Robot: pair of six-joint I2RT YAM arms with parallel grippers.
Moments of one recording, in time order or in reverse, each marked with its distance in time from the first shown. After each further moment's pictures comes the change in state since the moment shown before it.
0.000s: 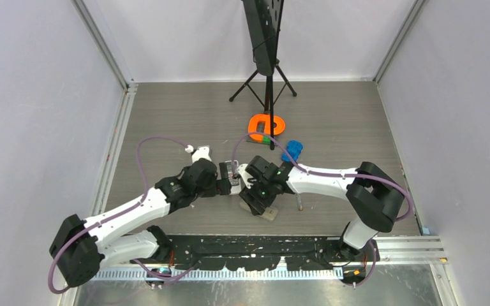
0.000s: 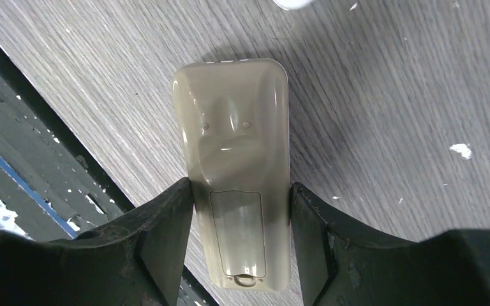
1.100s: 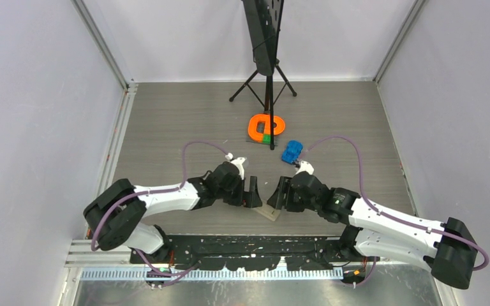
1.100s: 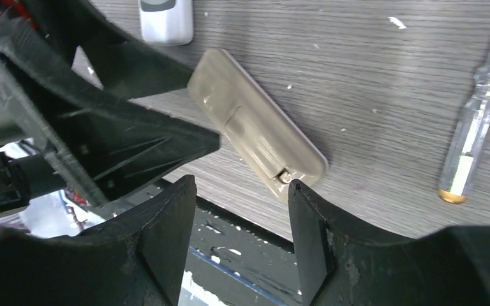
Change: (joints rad) left arm -0.084 0.344 -0.041 0.446 0.456 0.050; right arm -0.002 -0.718 -0.410 0.057 0.312 0.909
